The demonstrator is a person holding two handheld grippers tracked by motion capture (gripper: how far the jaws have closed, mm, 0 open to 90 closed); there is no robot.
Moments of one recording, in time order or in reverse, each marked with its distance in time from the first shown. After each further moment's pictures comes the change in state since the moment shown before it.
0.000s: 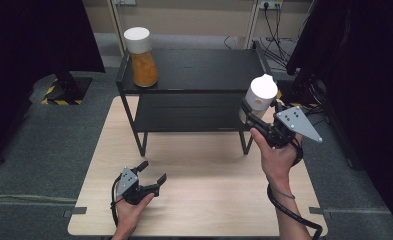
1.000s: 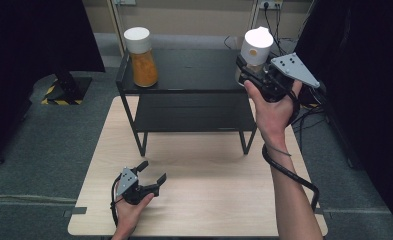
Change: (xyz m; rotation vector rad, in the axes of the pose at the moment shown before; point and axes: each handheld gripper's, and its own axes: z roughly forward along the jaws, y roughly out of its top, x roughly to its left) left arm 0.001 0.000 0.000 -0.002 -0.001 -0.005; right arm -0.004 0.068 0.073 0.011 -0.036 -0.009
